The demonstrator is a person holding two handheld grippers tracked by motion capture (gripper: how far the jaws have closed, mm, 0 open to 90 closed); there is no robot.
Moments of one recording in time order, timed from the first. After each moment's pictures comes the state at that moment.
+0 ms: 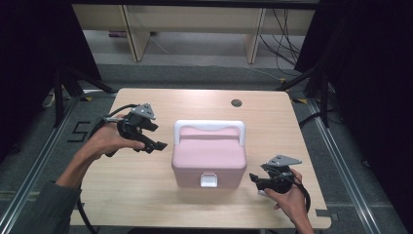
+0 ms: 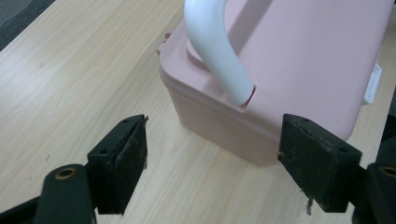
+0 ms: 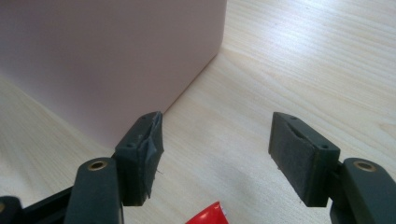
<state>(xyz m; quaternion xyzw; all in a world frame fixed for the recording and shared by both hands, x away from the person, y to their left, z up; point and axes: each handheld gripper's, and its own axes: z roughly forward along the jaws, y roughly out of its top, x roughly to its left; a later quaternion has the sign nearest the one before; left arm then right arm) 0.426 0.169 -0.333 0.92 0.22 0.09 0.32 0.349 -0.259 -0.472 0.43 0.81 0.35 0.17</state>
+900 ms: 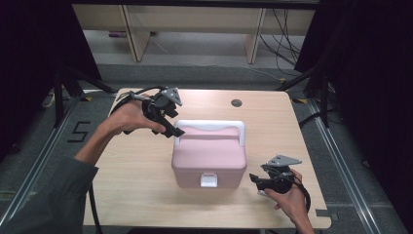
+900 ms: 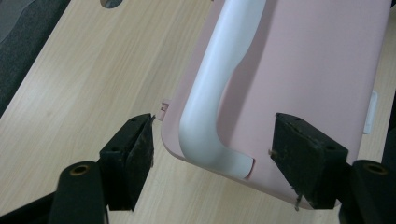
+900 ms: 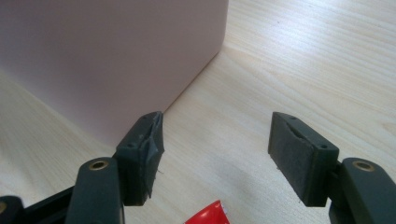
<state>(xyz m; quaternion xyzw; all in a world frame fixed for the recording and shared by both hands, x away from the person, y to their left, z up) 0.457 0.111 -0.297 0.95 0.15 0.10 0.27 0.350 -0.259 -0.472 0.43 0.81 0.35 0.17</state>
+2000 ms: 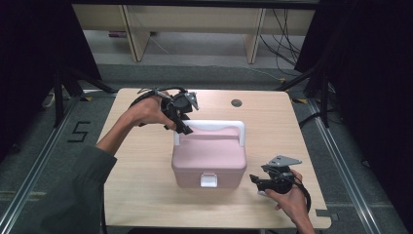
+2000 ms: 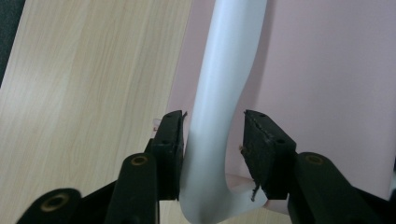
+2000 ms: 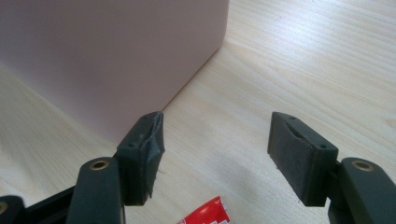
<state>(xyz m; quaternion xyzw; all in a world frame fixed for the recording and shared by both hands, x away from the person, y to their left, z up) 0.476 0.074 -0.308 0.97 0.09 0.08 0.20 0.348 -0.259 -0.474 0.44 0.81 0.35 0.15</state>
